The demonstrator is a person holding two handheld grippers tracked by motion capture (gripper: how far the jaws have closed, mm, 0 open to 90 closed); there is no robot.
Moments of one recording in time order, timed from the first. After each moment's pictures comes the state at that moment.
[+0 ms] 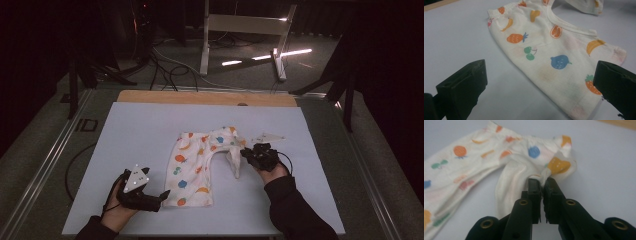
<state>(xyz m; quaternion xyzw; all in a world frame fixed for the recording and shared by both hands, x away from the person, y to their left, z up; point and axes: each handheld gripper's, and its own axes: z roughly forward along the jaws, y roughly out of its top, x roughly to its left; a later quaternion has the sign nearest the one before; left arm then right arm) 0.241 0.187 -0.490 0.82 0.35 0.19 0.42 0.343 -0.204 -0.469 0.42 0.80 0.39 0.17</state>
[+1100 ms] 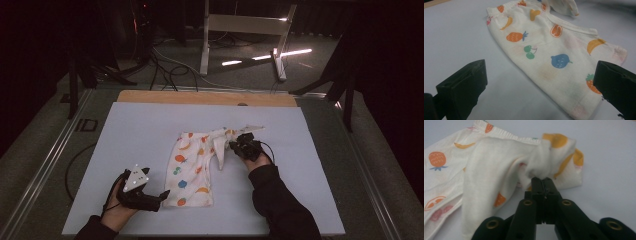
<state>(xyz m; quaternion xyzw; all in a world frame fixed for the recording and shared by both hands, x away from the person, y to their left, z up) 0.243 0.188 -0.493 0.82 0.35 0.18 0.42 0.388 -0.169 -0.494 0.43 0.81 0.36 0.16</state>
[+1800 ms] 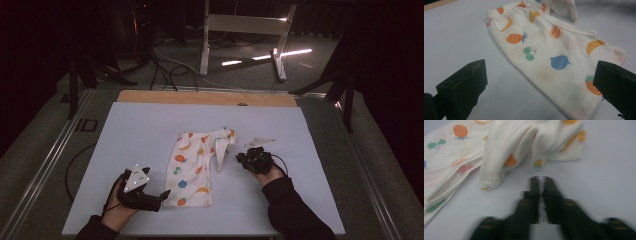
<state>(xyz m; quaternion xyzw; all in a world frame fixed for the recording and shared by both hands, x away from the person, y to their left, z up) 0.243 0.187 -0.492 0.82 0.35 0.19 0.42 0.347 -0.190 -0.496 0.39 0.84 0.35 0.16</state>
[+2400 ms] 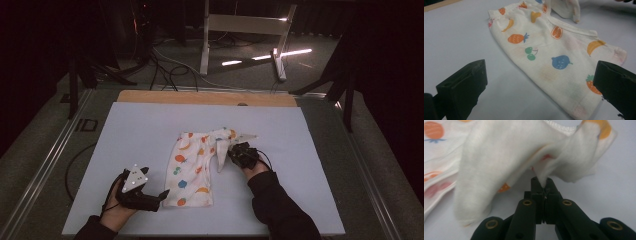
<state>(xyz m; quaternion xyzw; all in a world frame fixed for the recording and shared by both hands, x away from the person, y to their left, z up) 0.242 0.190 -0.491 0.82 0.35 0.19 0.42 0.366 -0.162 -0.507 0.39 0.84 0.33 0.18</state>
